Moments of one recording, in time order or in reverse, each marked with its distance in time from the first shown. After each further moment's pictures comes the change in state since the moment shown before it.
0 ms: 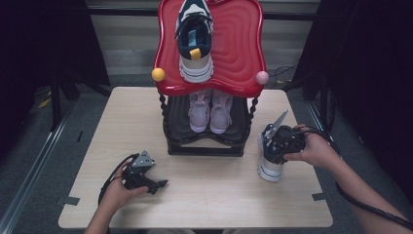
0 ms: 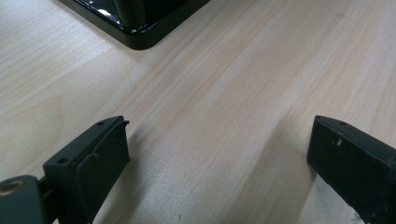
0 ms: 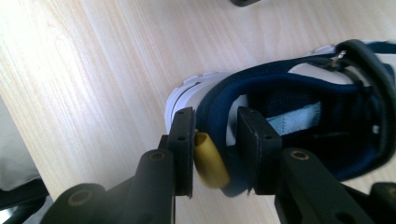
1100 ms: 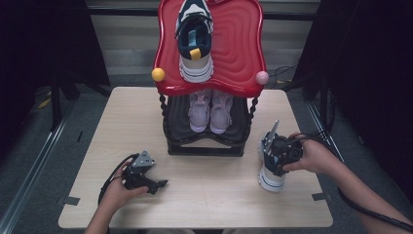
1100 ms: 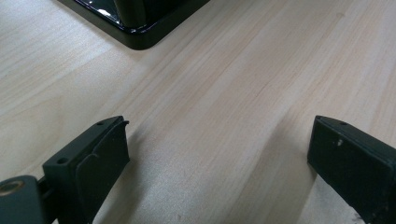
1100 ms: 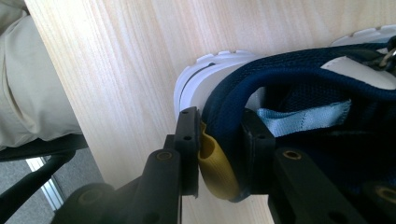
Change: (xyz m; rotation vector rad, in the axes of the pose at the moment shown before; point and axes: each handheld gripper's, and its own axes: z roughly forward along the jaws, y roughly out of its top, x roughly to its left) left arm 0.000 0.000 0.000 0.000 0.002 -0.001; right arm 0.023 0.002 0.008 0.145 0.108 -0.082
